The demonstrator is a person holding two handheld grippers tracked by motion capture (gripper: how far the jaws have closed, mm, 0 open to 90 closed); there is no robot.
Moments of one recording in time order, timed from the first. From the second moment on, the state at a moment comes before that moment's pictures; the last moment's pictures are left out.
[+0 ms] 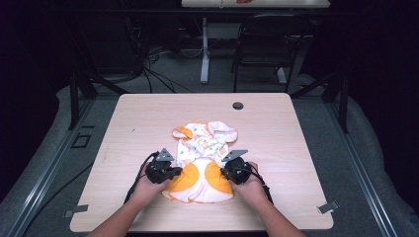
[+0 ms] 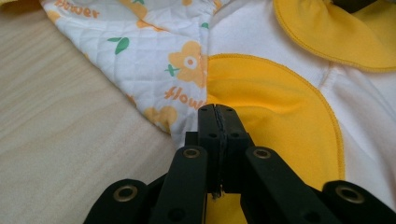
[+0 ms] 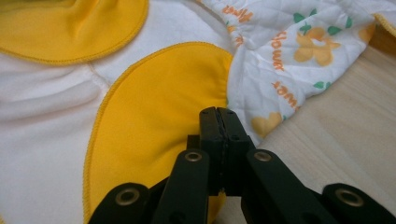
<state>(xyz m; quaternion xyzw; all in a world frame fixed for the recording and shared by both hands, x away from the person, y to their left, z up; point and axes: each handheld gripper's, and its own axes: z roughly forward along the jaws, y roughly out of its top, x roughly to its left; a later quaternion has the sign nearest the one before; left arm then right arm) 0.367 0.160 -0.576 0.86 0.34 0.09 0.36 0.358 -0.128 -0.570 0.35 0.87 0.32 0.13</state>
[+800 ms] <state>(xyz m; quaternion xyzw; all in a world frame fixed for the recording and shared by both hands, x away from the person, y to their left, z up) 0.319 0.164 -0.576 0.87 0.32 0.06 0.37 0.313 -0.134 -0.568 0.31 0.89 0.31 0.11</state>
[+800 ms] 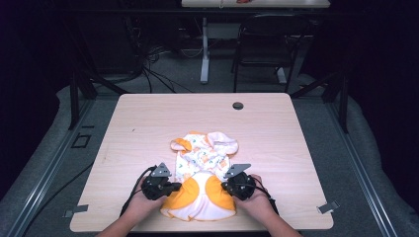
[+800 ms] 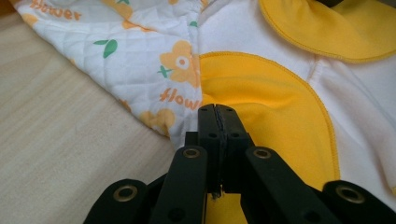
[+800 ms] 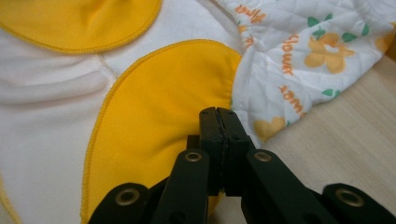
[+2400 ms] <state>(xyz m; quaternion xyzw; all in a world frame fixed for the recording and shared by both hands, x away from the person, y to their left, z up) 0.428 0.143 -0.535 0.86 0.35 0.09 0.36 0.415 -0.124 -0.531 0.34 0.88 0.31 0.11</state>
